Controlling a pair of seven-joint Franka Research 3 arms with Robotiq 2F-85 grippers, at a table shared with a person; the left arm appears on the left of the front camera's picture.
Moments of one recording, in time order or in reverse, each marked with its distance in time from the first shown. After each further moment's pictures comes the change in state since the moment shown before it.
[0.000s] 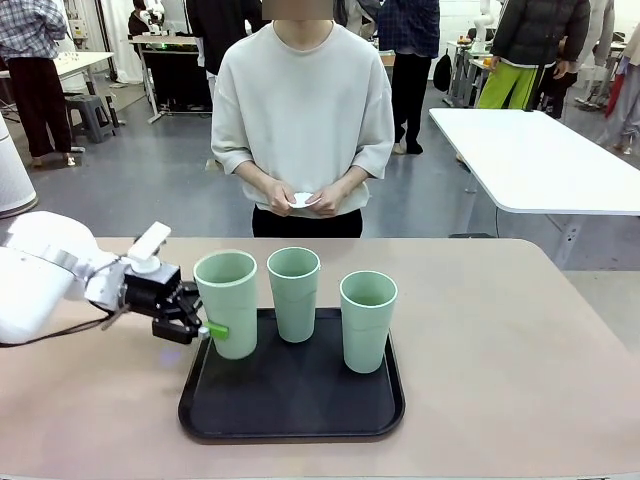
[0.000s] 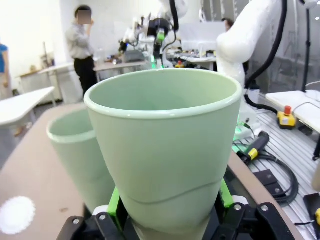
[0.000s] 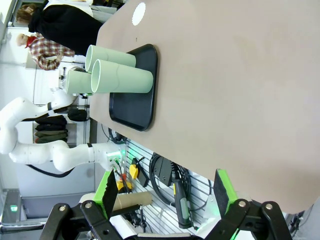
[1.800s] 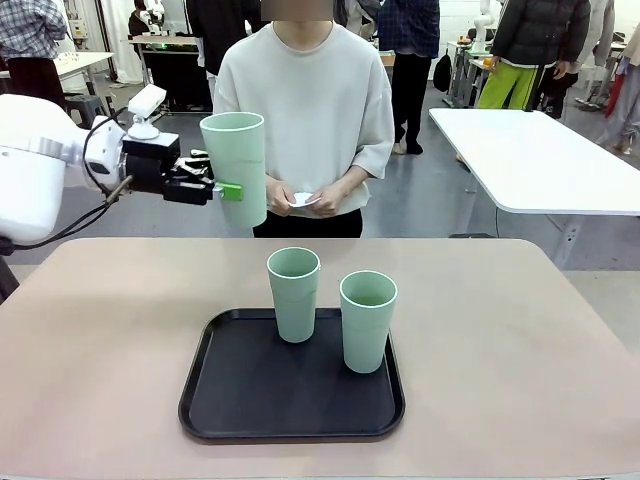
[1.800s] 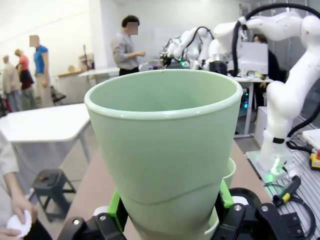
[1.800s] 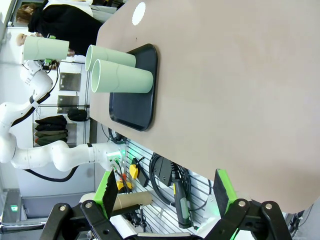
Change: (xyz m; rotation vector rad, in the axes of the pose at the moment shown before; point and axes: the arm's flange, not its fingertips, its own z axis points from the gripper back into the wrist) left arm 0.160 0.089 0.028 0.185 -0.018 0.041; right arm 0.000 0.000 0.000 0.000 0.000 0.000
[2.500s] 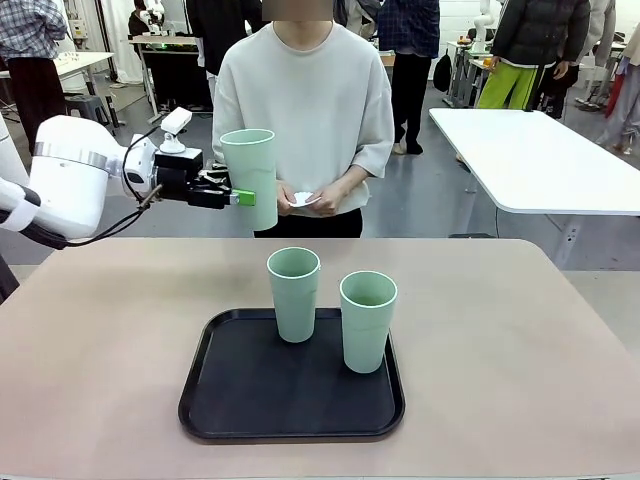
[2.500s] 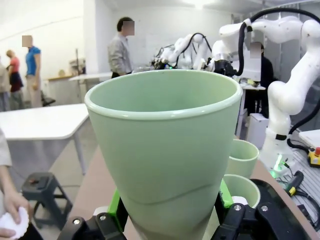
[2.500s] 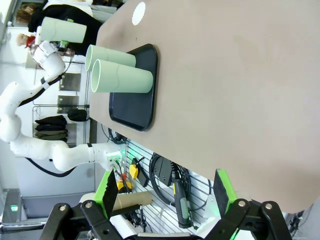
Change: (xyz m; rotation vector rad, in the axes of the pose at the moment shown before) left arm -0.063 0.081 -0.011 -0.082 -0.060 0.031; right arm 0.000 0.000 0.000 0.000 0.000 0.000
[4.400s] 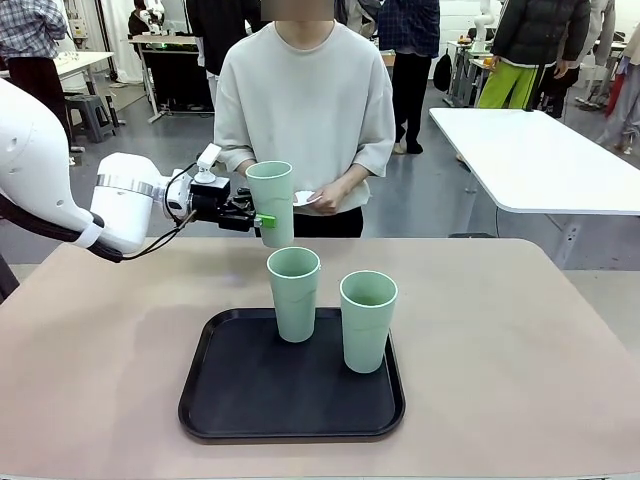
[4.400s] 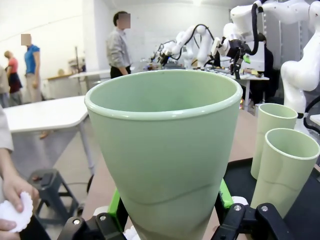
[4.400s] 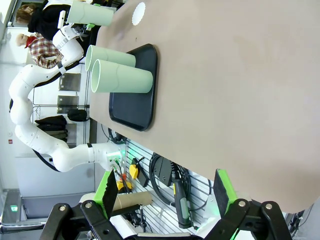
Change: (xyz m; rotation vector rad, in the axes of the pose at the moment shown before) left arm -0.075 0.076 -0.025 -0.008 0.011 -0.030; right arm 0.000 0.000 0.000 0.000 0.000 -0.001
